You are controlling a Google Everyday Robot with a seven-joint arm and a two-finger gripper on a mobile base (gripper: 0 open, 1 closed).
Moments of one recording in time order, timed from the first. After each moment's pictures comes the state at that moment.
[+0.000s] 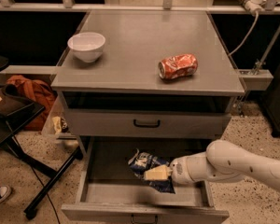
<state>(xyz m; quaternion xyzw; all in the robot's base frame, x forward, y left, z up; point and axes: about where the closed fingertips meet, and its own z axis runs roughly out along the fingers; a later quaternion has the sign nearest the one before) 0.461 -0.070 0.533 -0.09 0.91 0.39 0.13</state>
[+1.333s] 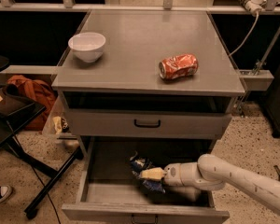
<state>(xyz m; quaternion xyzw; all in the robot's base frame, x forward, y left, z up) 0.513 -0.048 0.416 -0.03 0.86 0.50 0.12</state>
